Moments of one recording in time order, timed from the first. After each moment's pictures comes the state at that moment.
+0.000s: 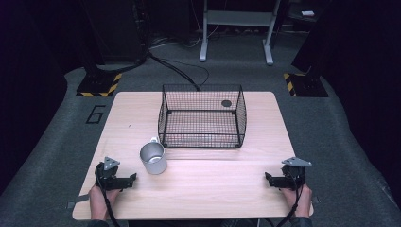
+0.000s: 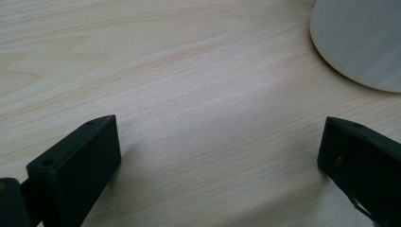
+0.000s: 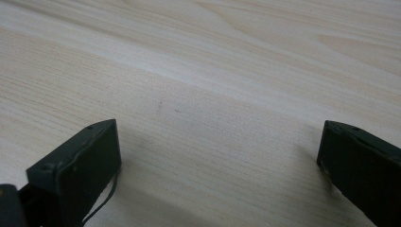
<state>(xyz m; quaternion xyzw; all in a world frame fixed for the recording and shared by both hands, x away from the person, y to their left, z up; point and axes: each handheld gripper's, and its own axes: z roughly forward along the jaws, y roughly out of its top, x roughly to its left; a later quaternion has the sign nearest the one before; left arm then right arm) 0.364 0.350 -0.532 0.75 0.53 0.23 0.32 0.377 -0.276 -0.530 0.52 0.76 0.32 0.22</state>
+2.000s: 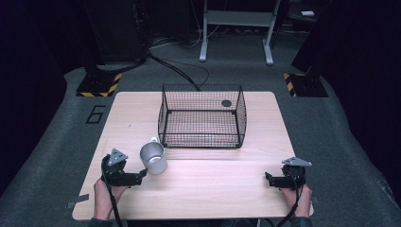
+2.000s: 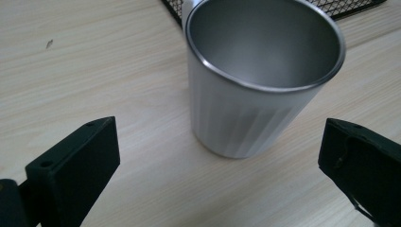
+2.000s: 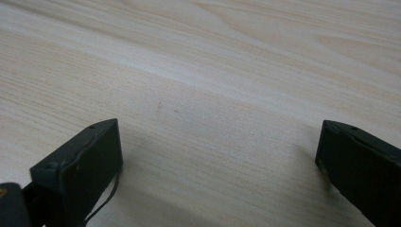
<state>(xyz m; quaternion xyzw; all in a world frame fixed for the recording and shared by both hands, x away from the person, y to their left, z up) 0.351 0.300 -0.457 0.77 0.47 0.22 0.38 0.377 -0.277 -0.530 0.52 0.76 0.32 0.22</state>
